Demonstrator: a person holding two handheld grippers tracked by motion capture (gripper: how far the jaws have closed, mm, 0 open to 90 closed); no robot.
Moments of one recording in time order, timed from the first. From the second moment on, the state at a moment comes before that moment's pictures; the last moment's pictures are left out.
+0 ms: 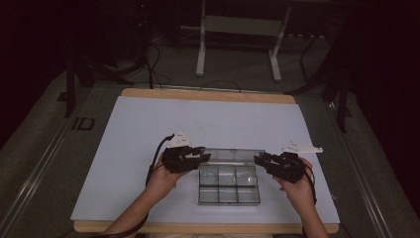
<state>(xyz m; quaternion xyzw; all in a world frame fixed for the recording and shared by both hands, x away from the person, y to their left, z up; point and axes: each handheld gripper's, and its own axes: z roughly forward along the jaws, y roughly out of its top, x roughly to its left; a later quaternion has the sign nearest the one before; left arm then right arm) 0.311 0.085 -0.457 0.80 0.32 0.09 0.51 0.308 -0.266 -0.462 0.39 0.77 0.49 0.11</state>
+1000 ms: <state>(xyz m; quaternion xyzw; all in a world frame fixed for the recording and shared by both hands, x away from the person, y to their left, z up) 0.291 0.085 -0.468 0.81 0.31 0.09 0.49 0.297 -0.275 -0.474 0.38 0.78 0.49 0.08</state>
